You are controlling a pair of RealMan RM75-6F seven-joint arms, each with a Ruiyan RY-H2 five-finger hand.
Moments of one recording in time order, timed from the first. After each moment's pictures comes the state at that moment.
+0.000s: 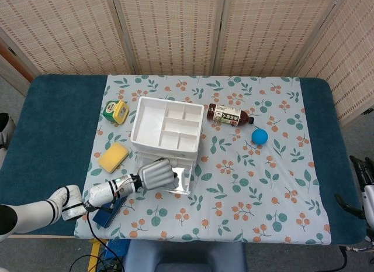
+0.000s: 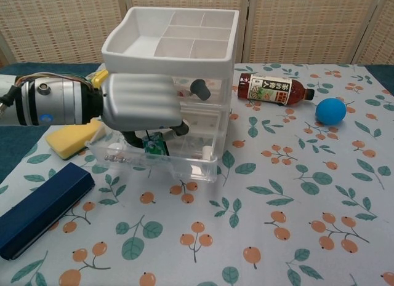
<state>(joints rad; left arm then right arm) -1.08 -1.49 0.06 -1.23 1.83 0.93 0.36 -0.01 -1.06 0.08 -1.58 -1.49 1.56 0.13</state>
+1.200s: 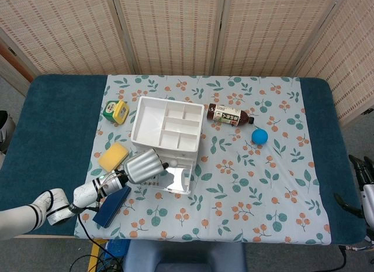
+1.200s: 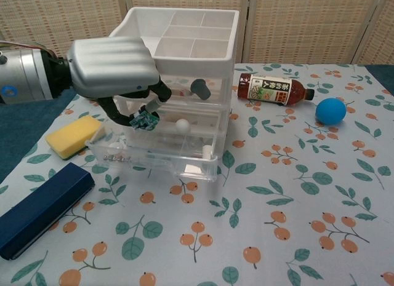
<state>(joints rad) -0.99 -1.38 0.03 -1.32 1.79 1.06 0.29 0.00 -1.06 0.08 -1.57 -1.50 1.56 0.13</state>
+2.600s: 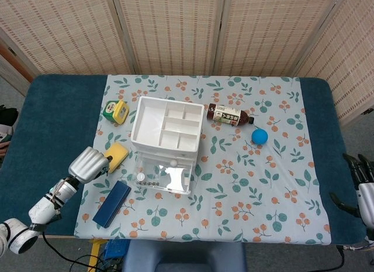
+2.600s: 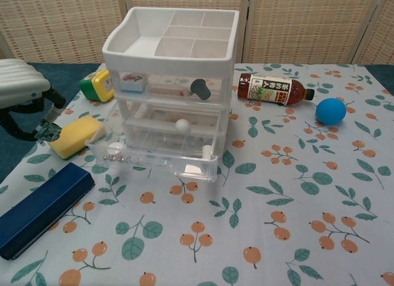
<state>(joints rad) -0.69 -1.31 0.05 -1.28 1.56 1.08 0.24 0.01 -1.05 0.08 -1.59 -1.53 1.57 0.13</state>
